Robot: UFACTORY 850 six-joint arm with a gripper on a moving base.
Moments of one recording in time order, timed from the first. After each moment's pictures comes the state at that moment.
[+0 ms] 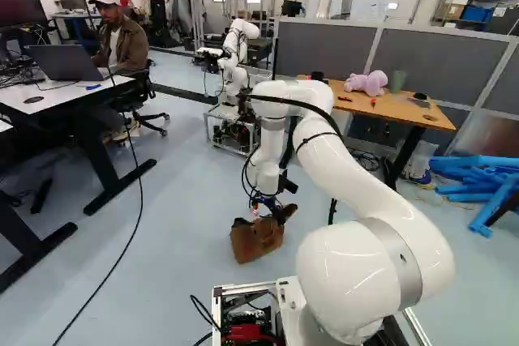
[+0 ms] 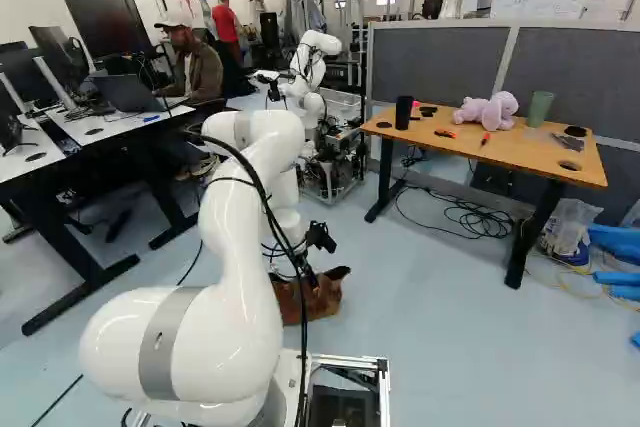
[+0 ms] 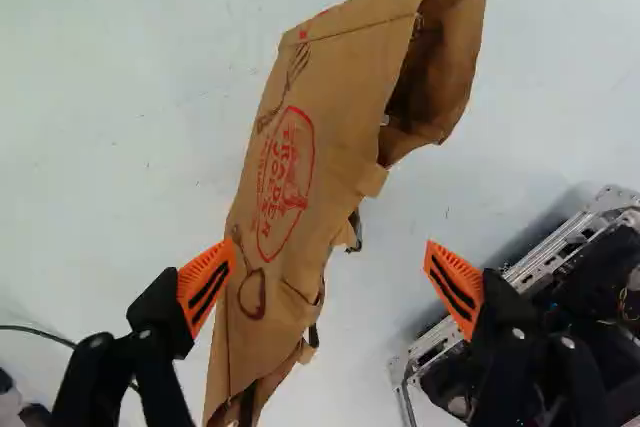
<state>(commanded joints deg) 5.4 -74.5 -69.4 19.2 8.4 39.8</state>
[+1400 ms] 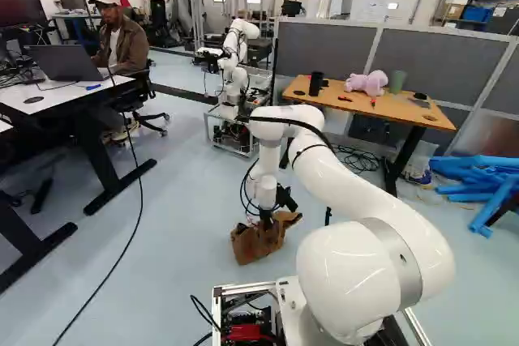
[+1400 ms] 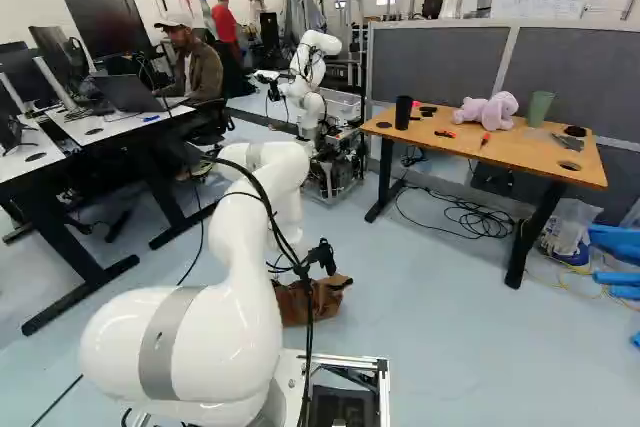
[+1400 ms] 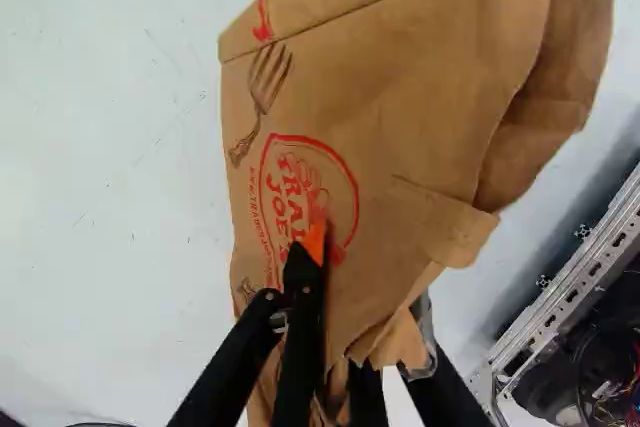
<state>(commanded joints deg) 5.4 -86.2 -79.9 19.2 8.4 54.8</state>
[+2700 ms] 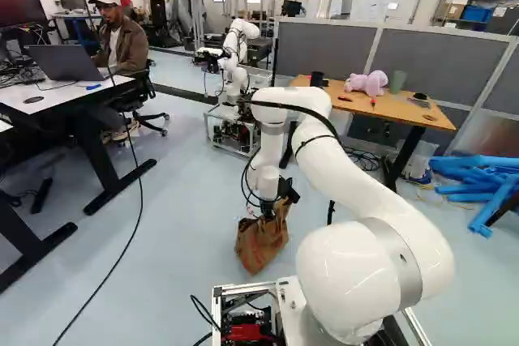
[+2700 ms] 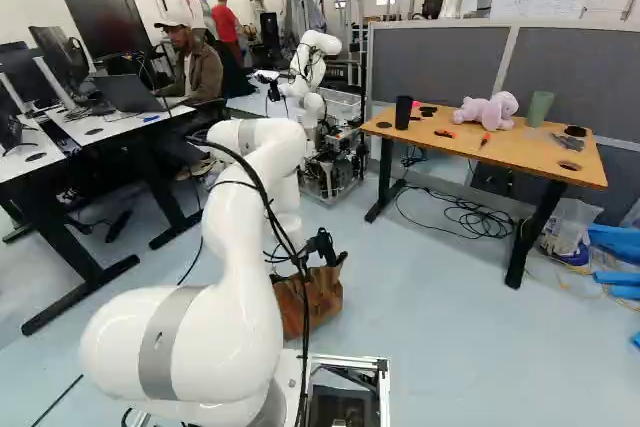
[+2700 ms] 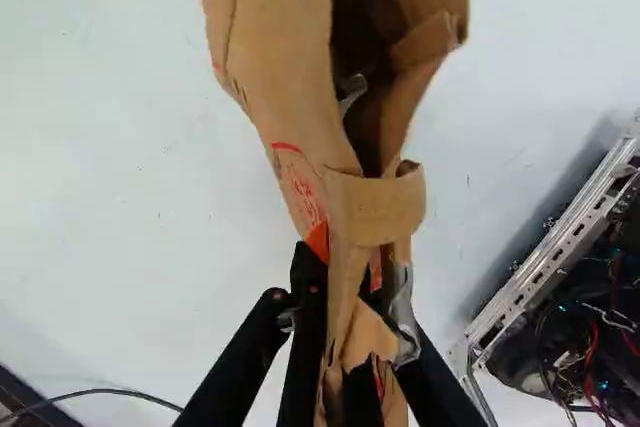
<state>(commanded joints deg) 5.1 -75.6 -70.3 16.4 8.2 54.8</state>
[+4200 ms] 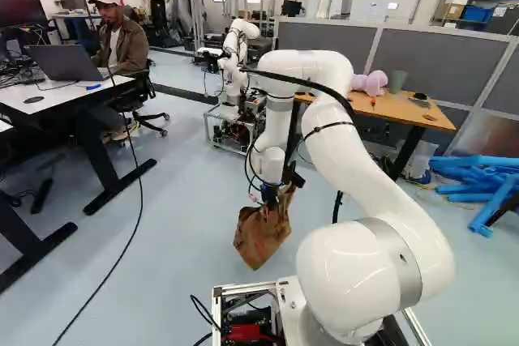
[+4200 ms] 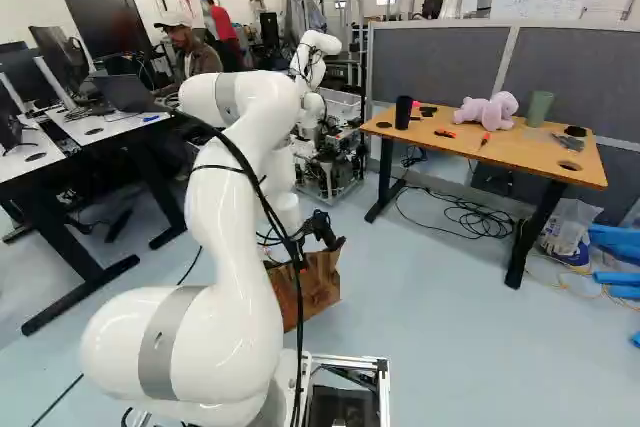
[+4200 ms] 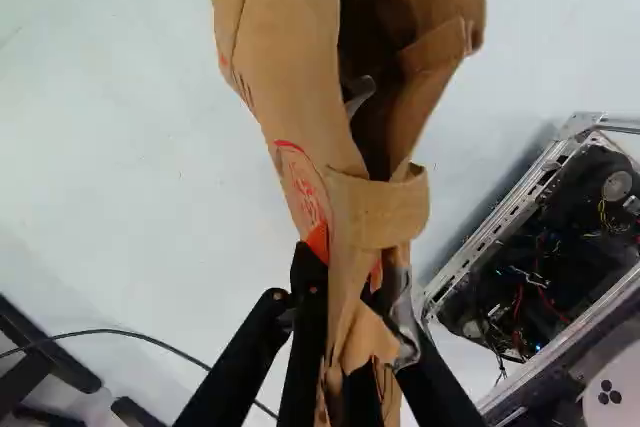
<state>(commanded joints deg) 4.7 -58.6 -57.0 11.6 4.1 54.8</state>
